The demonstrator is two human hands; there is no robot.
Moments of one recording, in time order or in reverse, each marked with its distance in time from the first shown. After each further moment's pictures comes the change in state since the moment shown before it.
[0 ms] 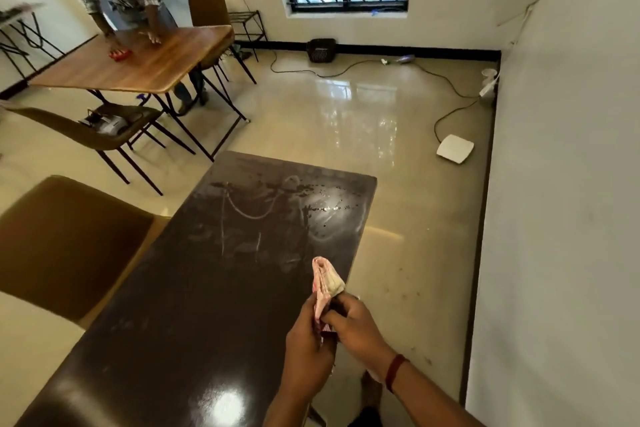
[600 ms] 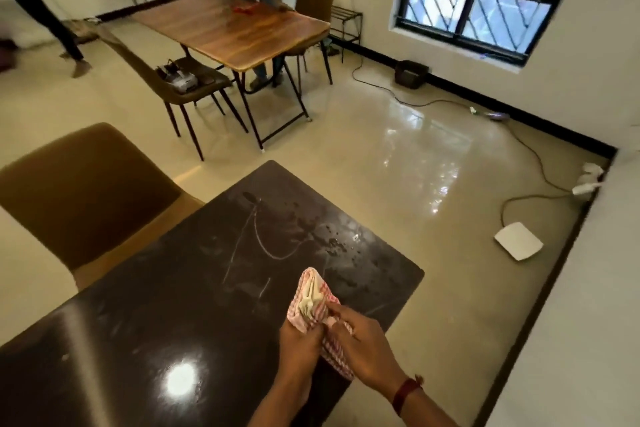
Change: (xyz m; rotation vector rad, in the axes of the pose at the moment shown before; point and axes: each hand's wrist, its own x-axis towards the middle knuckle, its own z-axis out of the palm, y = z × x) left_hand 0.192 0.019 0.009 -0.764 0.422 -0.383; right_hand 0.174 -0.105 -0.043 -0.649 -0.249 -0.218
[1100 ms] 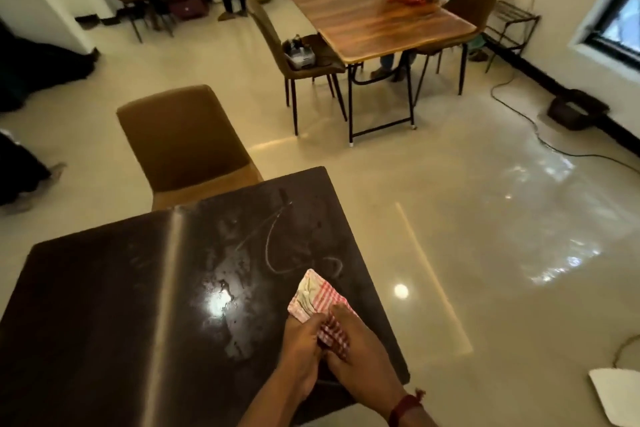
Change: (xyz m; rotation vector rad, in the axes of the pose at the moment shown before) left_hand 0.092 0.028 0.169 -0.439 0.463 -0.032; right_hand 0.154 0.049 -0.141 -0.334 -0.531 -0.298
